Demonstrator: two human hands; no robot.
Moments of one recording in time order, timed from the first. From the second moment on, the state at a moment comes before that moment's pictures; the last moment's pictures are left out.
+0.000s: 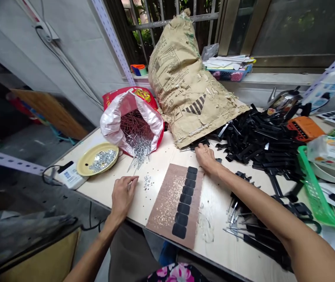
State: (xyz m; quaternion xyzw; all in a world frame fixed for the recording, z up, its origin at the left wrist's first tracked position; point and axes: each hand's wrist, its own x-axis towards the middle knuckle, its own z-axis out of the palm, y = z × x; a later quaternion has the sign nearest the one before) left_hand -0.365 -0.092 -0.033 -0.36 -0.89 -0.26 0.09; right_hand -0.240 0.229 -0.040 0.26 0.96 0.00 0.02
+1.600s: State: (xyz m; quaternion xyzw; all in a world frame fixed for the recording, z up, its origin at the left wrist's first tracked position) left_hand -0.349 -0.055 -0.003 -0.02 -0.55 -0.75 -0.36; right_hand -0.199 0.085 0.017 0.05 0.93 -0.28 -0.22
